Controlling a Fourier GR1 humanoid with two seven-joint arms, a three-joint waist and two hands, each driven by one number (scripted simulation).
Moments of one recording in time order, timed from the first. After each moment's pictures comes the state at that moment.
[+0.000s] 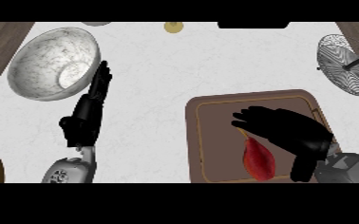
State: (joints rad) left arm -0.13 0.05 -0.10 -1.61 -0.15 0.18 0.08; right arm -0.19 -0.49 0.30 -1.75 0.94 0.72 -0.33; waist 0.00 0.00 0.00
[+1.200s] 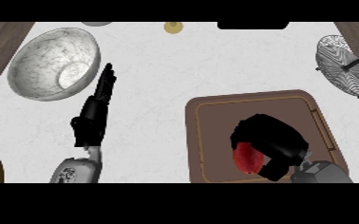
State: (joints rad) left arm -0.13 0.02 -0.09 -1.55 -0.17 0.19 0.03; right arm -0.13 -0.35 0.33 -1.65 1.09 0.42 -0.46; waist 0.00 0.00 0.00
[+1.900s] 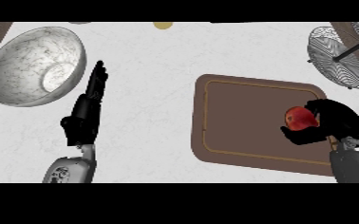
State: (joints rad) left arm -0.14 0.04 -0.06 -1.56 -0.17 0.20 0.02; right arm -0.17 -0.28 -0.20 -1.40 1.11 0.43 0.22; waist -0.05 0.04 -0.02
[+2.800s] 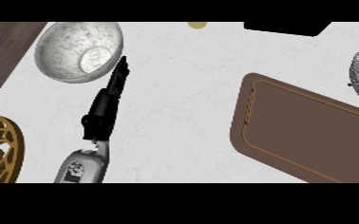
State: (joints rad) left arm -0.19 0.02 -0.14 -1.55 -0.17 0.14 0.04; right arm -0.75 -0.48 -0.62 -1.20 1.48 0.41 1.12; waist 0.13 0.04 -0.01
